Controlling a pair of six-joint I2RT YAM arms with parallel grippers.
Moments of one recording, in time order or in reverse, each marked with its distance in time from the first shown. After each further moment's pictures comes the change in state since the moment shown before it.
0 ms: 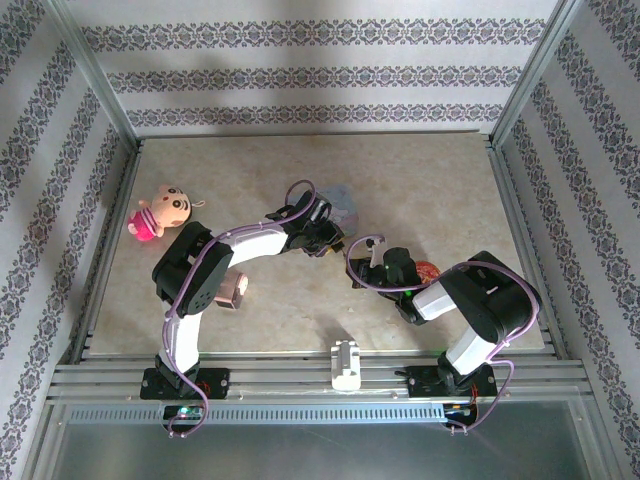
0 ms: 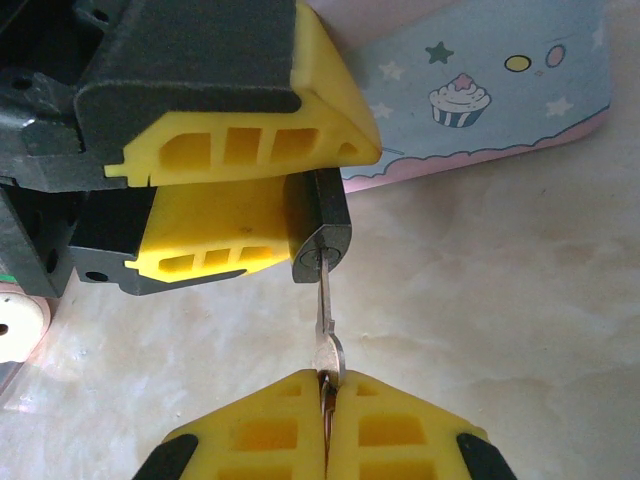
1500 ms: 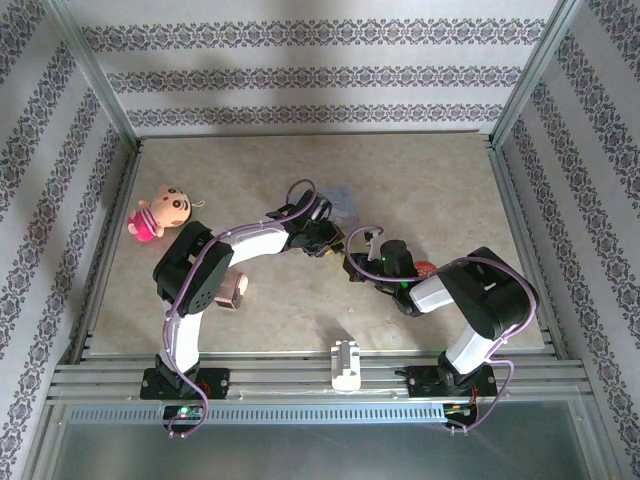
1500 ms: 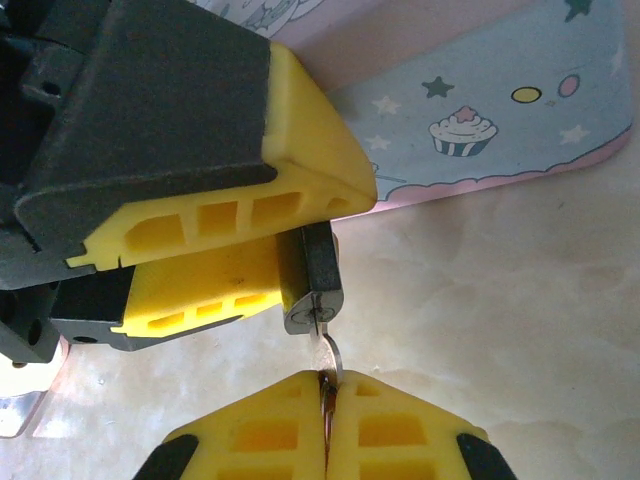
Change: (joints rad) left arm 0.000 0.006 0.020 -0.039 0.008 0.024; right arm -0.019 0.023 0.074 -0.074 -0.039 0.076
